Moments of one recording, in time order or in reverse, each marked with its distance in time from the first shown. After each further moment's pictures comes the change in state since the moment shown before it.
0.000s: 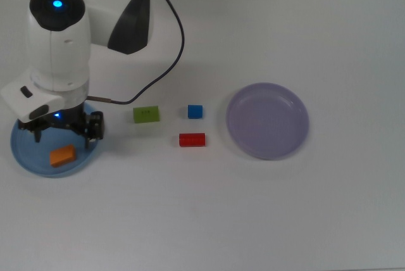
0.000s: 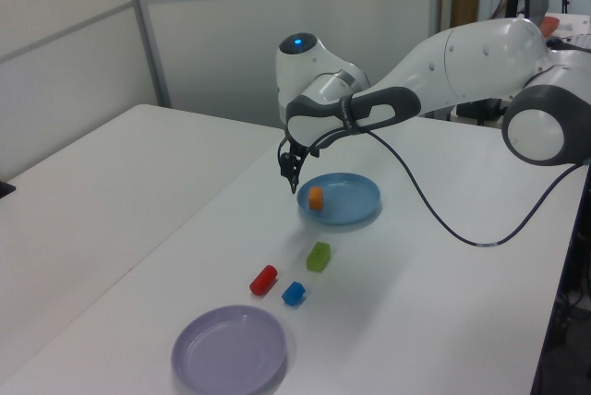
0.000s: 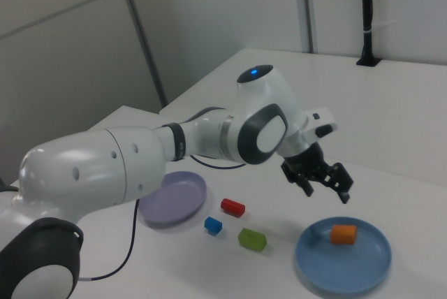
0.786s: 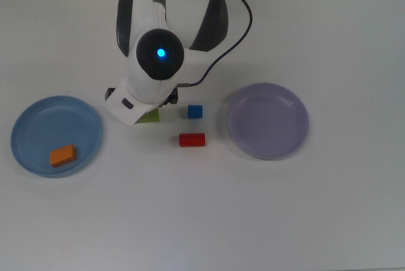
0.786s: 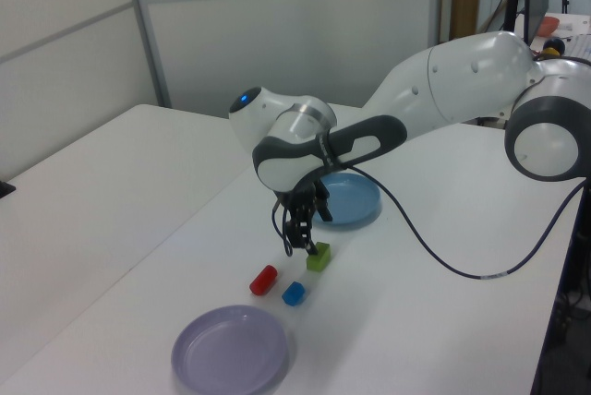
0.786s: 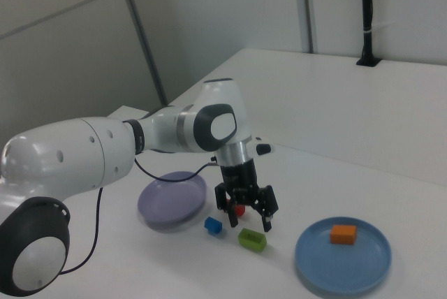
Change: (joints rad) arm 0.148 -0.009 0.056 -0.074 0.001 -0.410 0.012
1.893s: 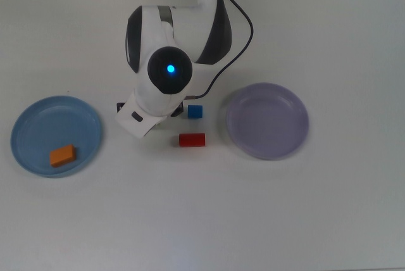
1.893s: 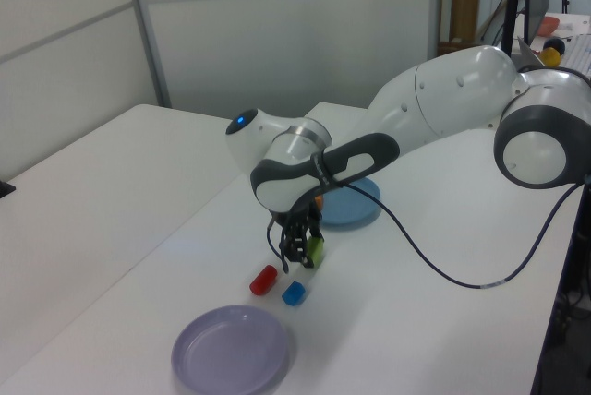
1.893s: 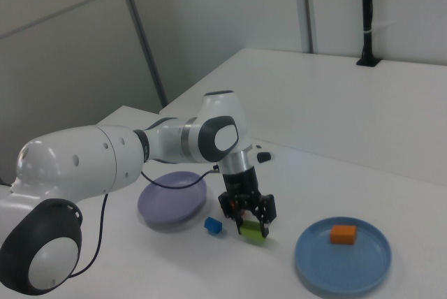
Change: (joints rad) arm -0.002 0.053 0.019 0.012 -0.012 0.080 0.015
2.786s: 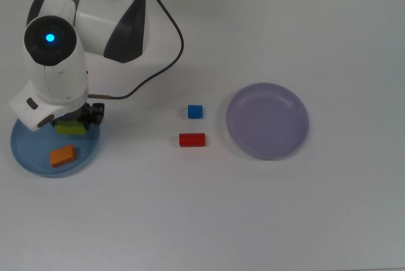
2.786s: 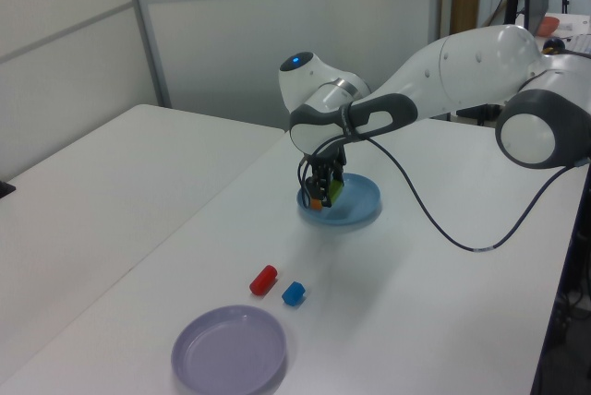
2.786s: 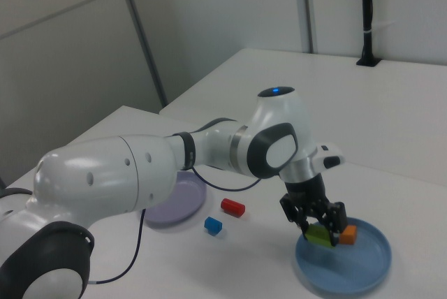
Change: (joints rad) arm -0.161 0.002 -0.097 0.050 0.043 0.156 -0.124
